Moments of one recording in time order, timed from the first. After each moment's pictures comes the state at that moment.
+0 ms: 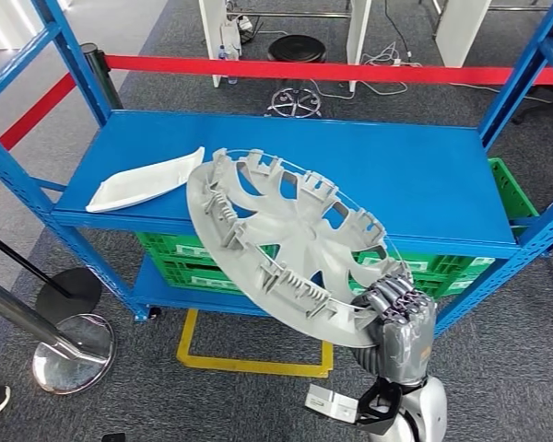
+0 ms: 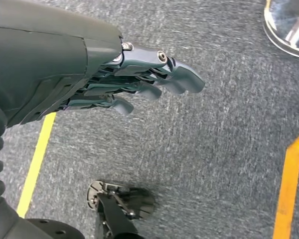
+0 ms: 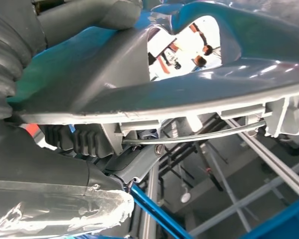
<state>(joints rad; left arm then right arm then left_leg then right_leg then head) -0.01 -0.10 0.53 -0.20 -0.31 0.11 -0.51 0.16 0.18 0.17 -1.76 1.00 -0.68 -0.63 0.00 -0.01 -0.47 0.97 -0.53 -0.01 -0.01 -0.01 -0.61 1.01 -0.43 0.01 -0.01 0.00</state>
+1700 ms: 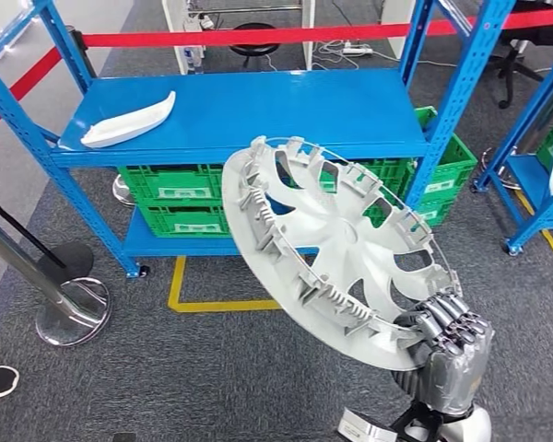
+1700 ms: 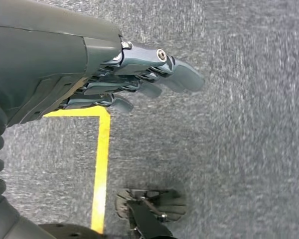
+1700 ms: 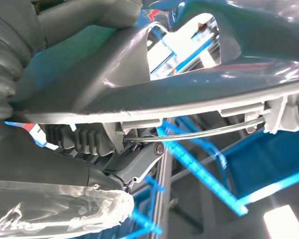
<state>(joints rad) -0.02 -0.11 0.55 -0.20 -0.44 0.10 -0.50 0.27 0.20 0.07 -1.94 1.00 -0.68 -0.69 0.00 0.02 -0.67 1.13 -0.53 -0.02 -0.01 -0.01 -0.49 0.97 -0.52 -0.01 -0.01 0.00</state>
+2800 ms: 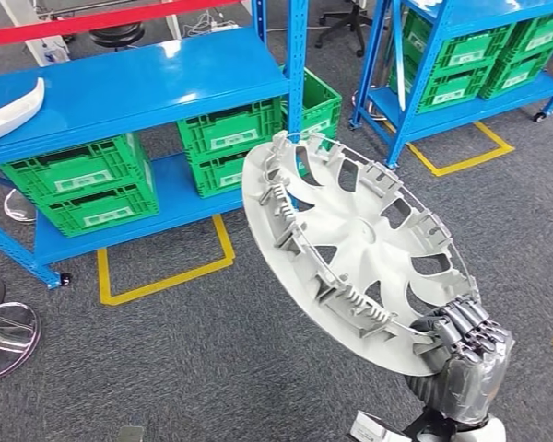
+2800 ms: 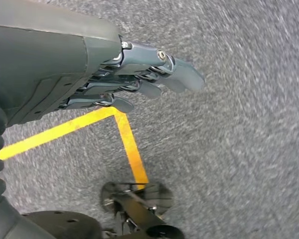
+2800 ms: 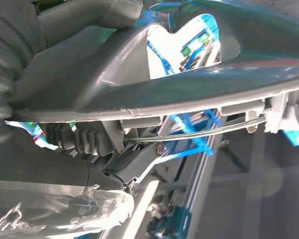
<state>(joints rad) -0.03 -0.12 0.54 -0.20 -0.45 0.10 -0.51 0.30 0.21 0.03 -1.98 0.98 -0.68 -0.70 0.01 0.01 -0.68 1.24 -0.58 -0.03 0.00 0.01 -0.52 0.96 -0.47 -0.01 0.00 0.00</state>
